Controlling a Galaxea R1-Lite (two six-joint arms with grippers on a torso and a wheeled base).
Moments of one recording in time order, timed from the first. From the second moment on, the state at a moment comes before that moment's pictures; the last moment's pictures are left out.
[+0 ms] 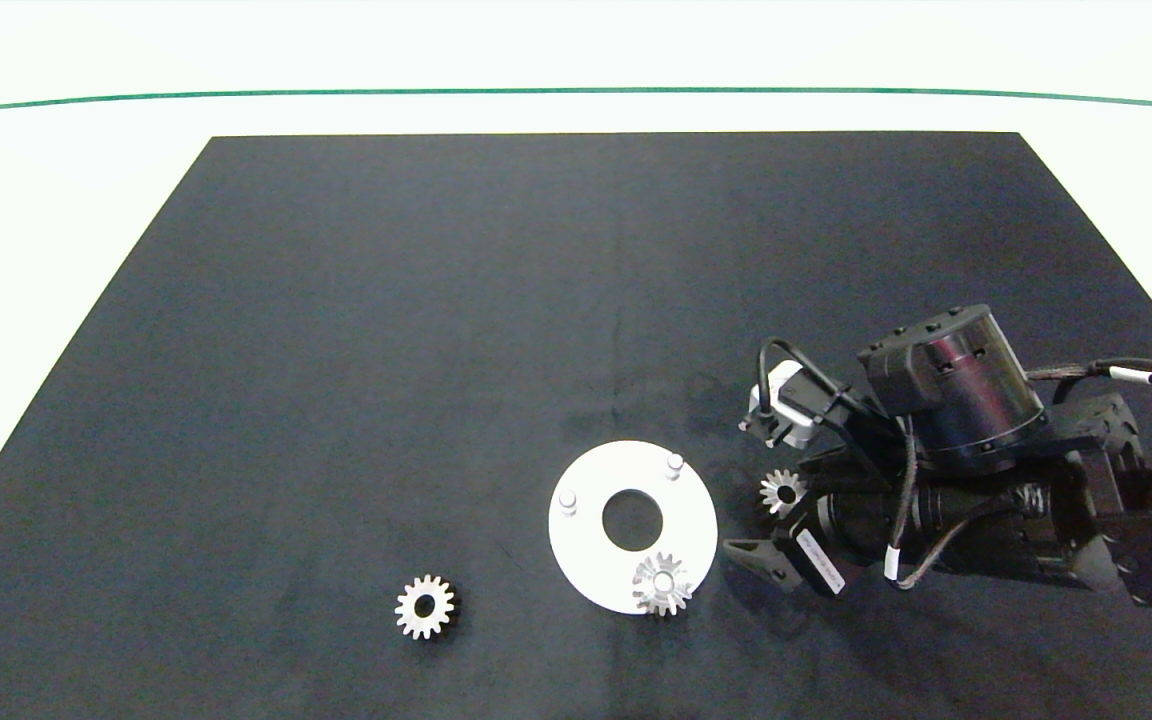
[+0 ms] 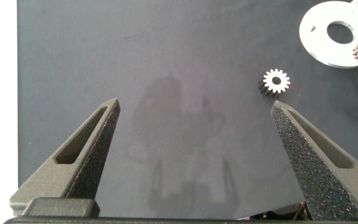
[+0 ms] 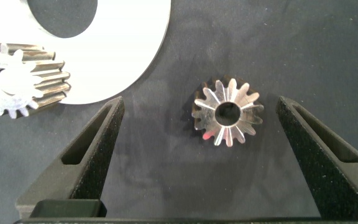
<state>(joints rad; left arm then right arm) -0.13 0.31 -0.51 0.31 -0.05 0.16 0.64 1.66 -0.99 0.09 -0.17 -0.21</state>
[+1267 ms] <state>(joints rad) -0.14 0.31 -0.51 0.31 -0.05 0.15 0.59 1.68 -1.00 0.08 -0.13 -0.20</state>
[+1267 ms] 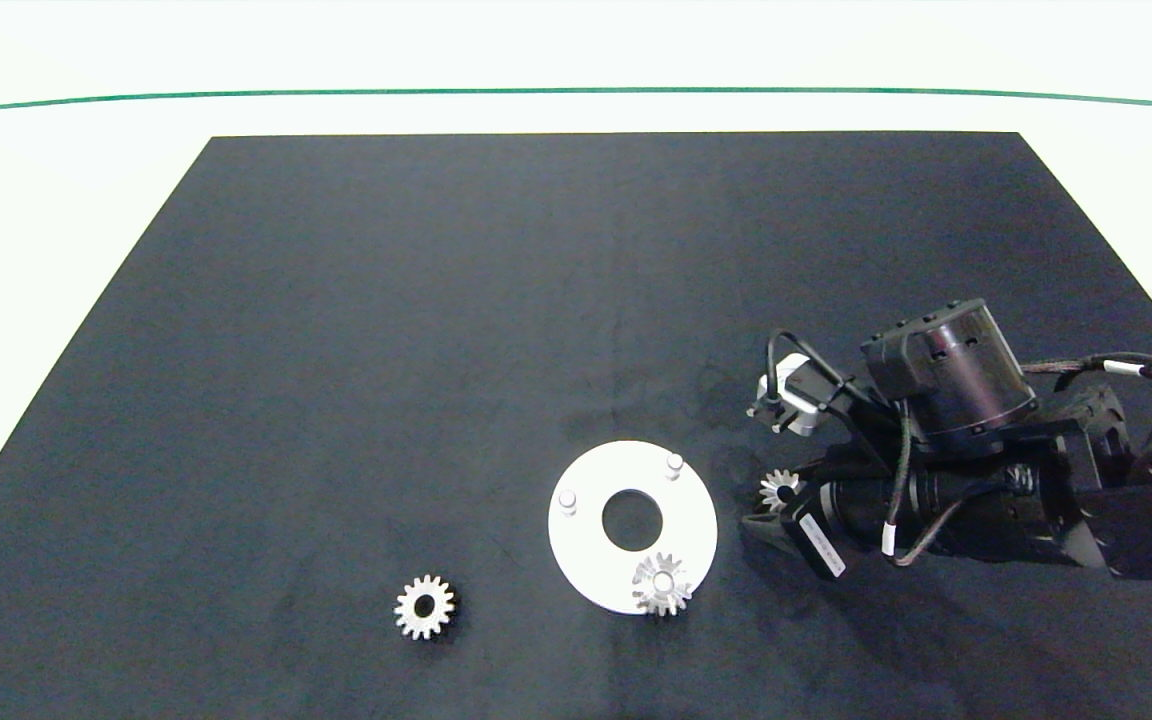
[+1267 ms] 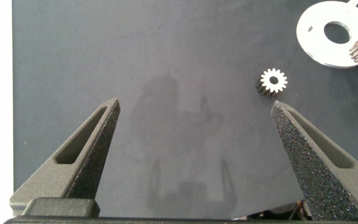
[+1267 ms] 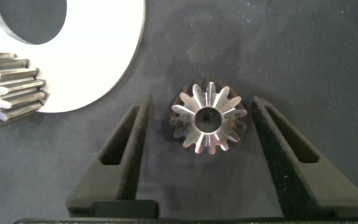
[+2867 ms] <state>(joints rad) -0.14 0.31 -0.49 0.31 -0.05 0.15 0.59 1.69 -1.01 0.08 -0.13 -0.20</state>
